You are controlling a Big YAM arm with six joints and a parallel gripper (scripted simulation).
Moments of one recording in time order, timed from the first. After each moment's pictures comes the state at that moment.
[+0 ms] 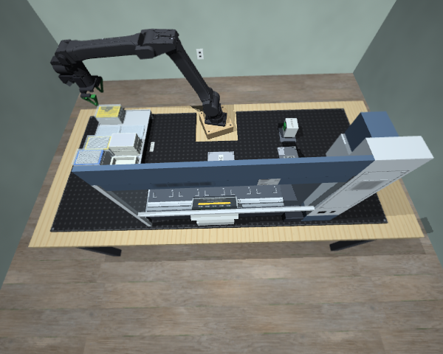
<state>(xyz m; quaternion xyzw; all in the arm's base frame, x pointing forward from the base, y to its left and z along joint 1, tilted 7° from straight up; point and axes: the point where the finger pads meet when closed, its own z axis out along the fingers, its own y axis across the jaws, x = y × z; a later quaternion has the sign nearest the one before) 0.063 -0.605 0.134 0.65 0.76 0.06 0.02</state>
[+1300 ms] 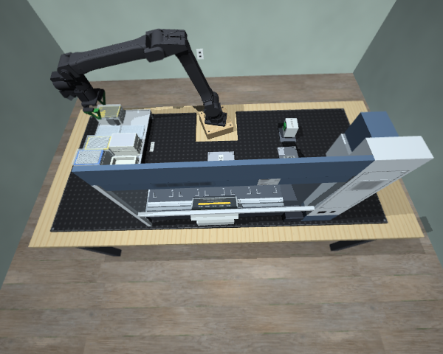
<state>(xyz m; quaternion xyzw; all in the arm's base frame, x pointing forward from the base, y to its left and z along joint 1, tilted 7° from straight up) 0.149 -0.553 0.148 0.64 0.77 0.06 0.03</state>
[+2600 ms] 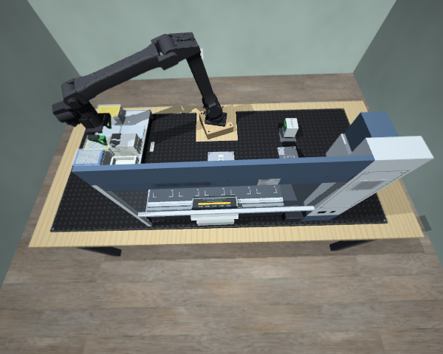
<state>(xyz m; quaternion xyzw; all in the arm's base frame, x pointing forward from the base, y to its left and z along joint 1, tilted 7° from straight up) 0.290 -0.465 0.167 0.64 0.77 0.06 0.02</state>
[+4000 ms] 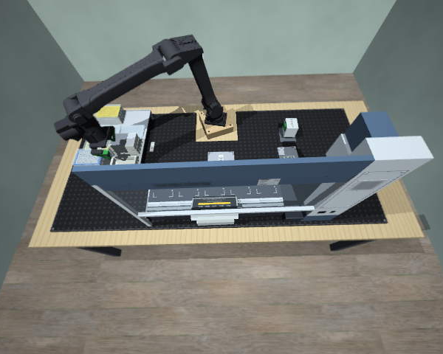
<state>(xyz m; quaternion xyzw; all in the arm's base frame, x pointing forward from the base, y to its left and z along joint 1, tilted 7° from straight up) 0.357 -0.420 0.175 0.64 0.76 0.06 0.02</state>
